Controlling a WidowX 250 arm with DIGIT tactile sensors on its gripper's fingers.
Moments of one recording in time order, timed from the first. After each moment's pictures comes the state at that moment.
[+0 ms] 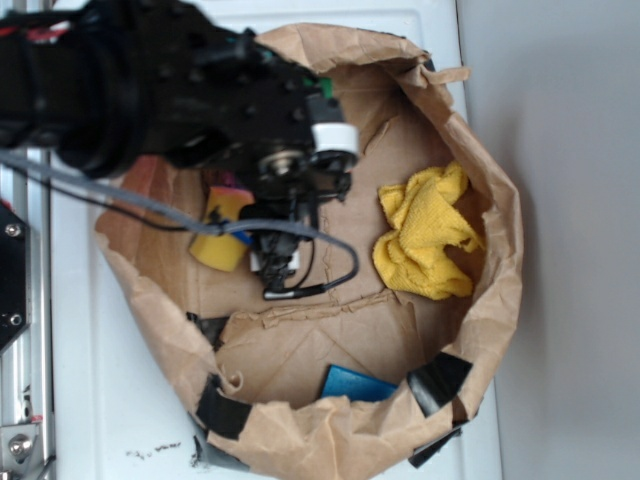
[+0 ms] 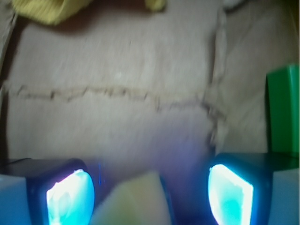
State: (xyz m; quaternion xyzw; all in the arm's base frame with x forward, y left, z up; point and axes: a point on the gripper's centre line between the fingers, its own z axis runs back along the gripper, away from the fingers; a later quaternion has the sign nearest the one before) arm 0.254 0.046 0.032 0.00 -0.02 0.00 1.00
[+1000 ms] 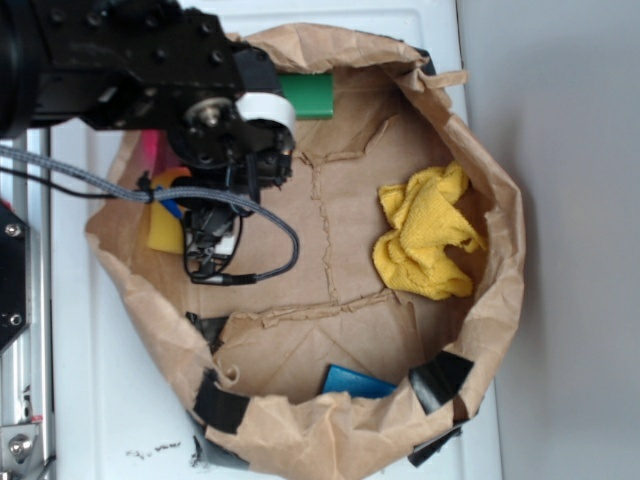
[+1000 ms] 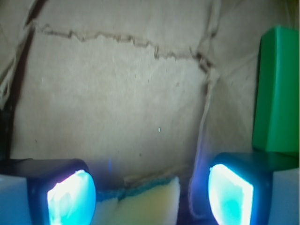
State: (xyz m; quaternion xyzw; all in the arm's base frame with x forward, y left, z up) arm 0.214 0.055 0.040 -0.02 -0.01 -0.07 1.00
